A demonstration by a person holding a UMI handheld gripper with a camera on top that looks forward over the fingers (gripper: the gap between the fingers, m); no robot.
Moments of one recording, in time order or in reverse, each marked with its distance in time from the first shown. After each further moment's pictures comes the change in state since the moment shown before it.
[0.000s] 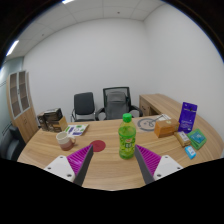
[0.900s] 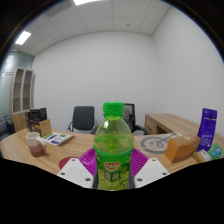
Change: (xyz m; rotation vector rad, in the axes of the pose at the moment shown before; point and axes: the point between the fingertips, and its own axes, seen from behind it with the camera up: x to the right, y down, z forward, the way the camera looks) arm 0.046 -0.006 0.192 0.255 -0.059 -0.111
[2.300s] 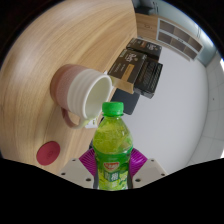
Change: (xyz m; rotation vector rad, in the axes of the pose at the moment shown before) arm -0.216 -0.049 0.086 -0.141 -0.059 -1.994
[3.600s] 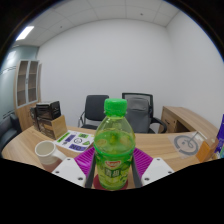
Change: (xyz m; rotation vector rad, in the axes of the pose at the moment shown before) arm -0.079 0.052 -0.007 0.137 -0.133 1.958
